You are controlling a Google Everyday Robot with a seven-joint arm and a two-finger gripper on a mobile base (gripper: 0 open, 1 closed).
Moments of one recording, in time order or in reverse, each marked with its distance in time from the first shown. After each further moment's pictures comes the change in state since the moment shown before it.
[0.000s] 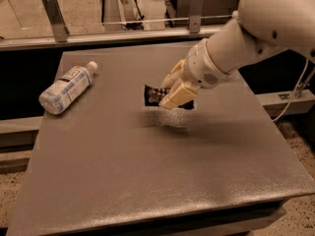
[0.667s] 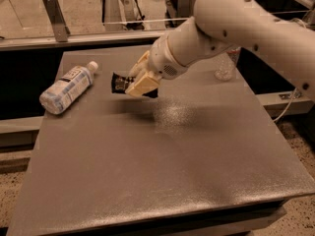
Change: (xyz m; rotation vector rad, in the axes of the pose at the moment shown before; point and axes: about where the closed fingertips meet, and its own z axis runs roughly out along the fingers) arm -0.062 -0.039 0.057 0.027 -0.113 -0.038
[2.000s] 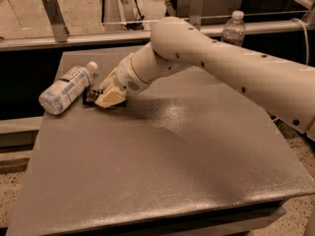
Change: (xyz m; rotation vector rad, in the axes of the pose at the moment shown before) arm -0.028 0.013 0.110 -0.096 -0.080 0.047
